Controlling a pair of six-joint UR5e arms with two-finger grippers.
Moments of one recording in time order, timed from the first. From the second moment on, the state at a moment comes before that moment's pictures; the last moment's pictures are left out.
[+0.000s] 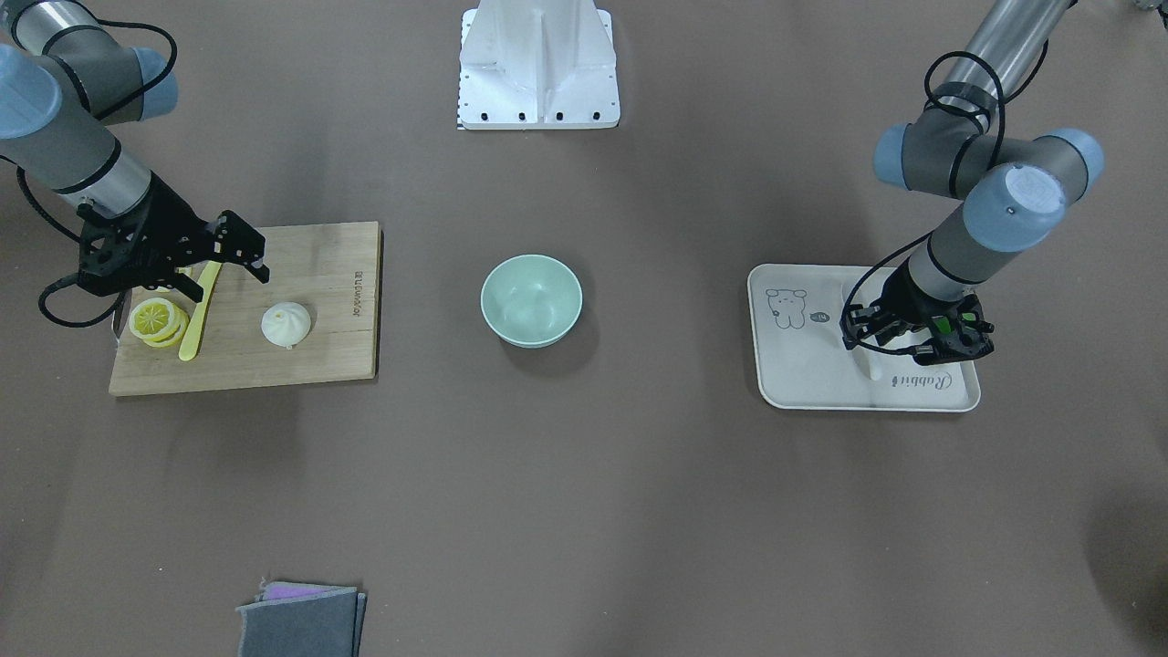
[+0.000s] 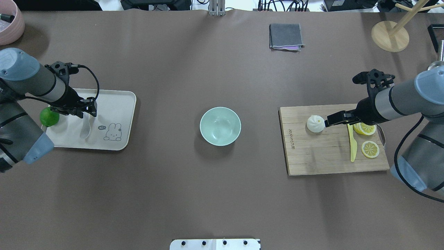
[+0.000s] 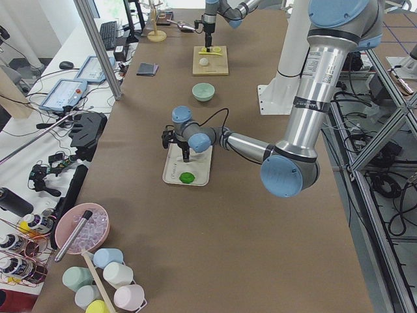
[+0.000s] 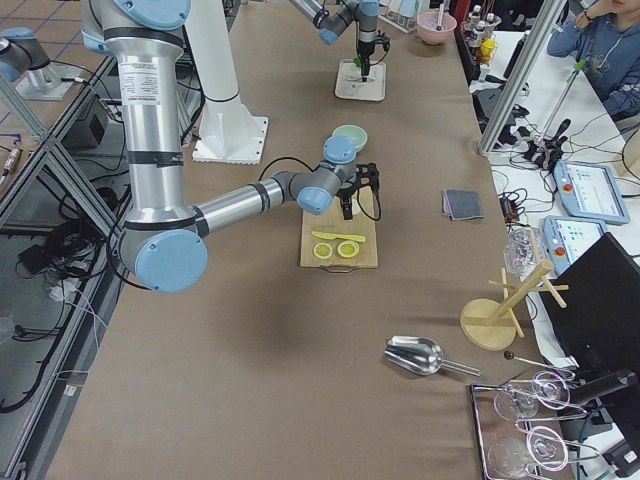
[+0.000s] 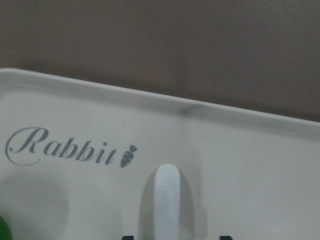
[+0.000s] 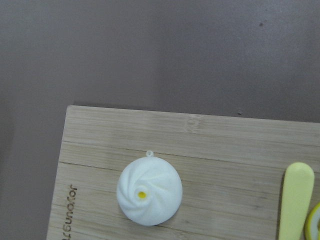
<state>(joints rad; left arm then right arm) -0.87 -1.82 -1.52 -2.03 -2.14 -1.02 0.82 -1.51 1.81 -0.97 2.14 0.95</state>
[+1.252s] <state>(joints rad) -0.72 -2.13 -1.55 -2.01 -2.06 -1.29 0.73 -1.46 1.77 -0.97 1.98 0.98</state>
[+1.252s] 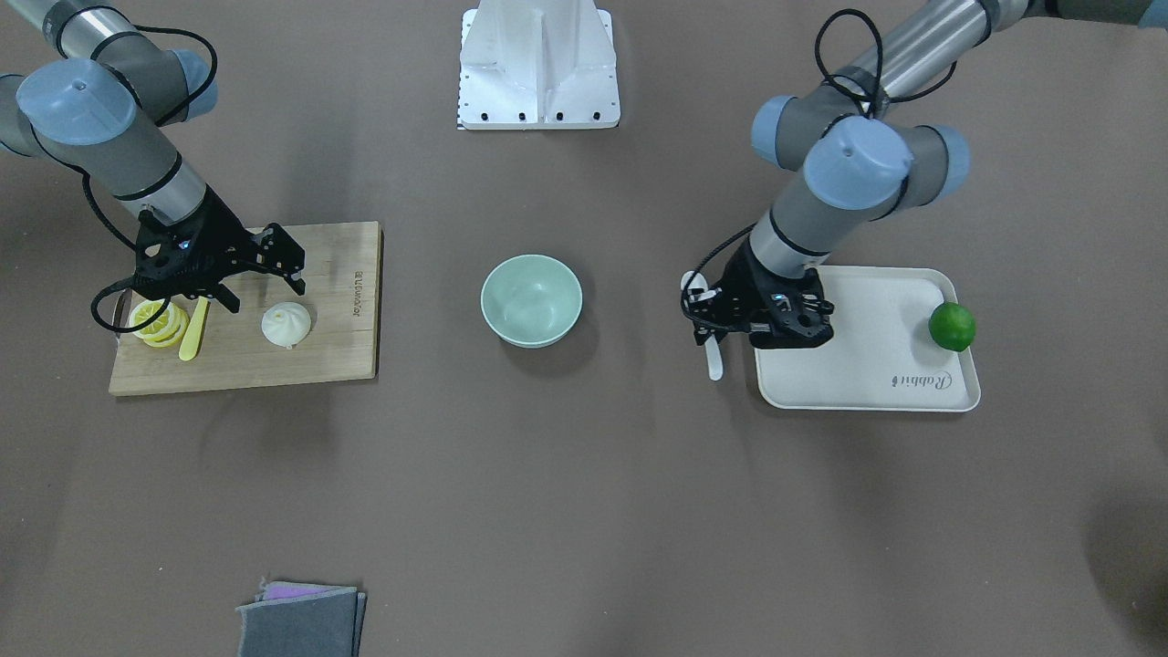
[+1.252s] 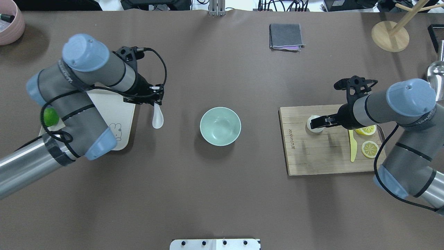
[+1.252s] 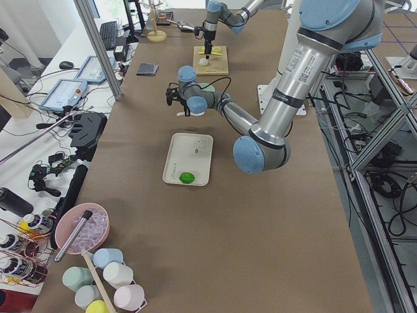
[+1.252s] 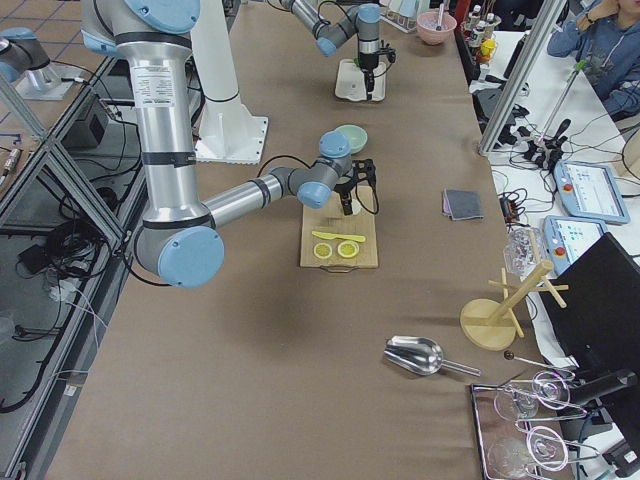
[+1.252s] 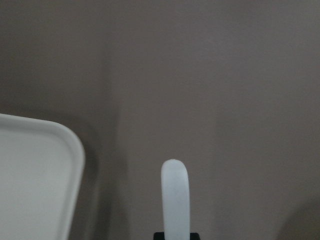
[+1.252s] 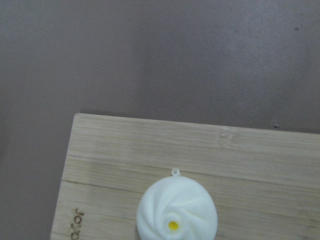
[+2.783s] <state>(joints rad) -0.58 -2.36 -1.45 -2.02 -1.88 -1.47 0.71 -1.40 1.73 -0.97 1.95 0.98</state>
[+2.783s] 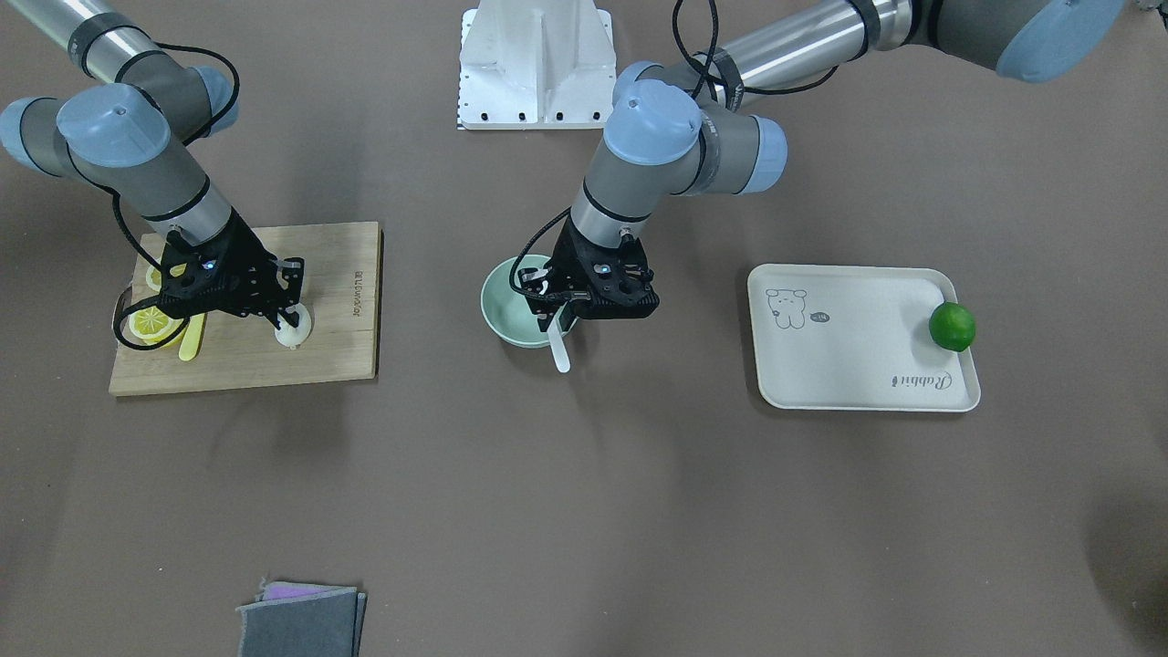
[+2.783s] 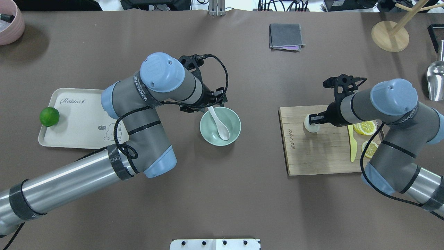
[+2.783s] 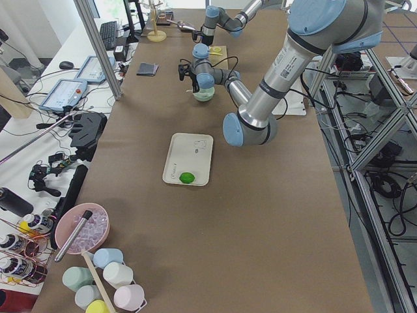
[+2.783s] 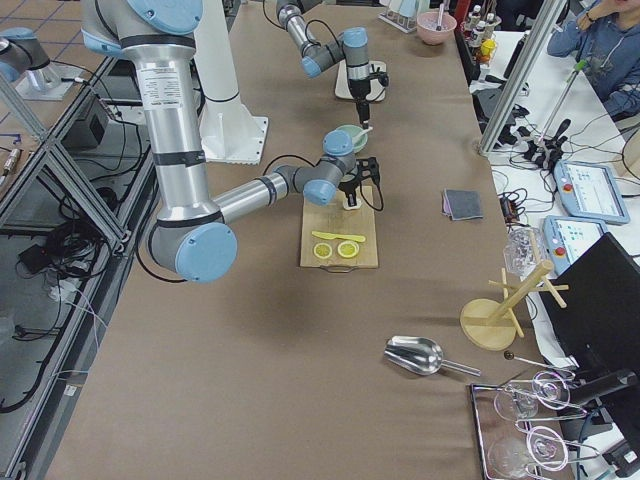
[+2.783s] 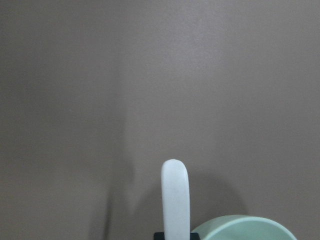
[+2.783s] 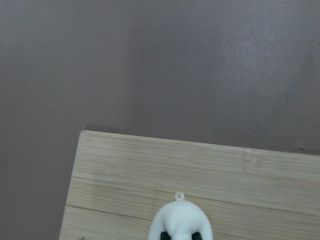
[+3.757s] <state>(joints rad) -0.98 -1.79 -1.78 -2.03 -2.29 -0.97 0.46 -1.02 1.80 -1.25 1.67 1.34</state>
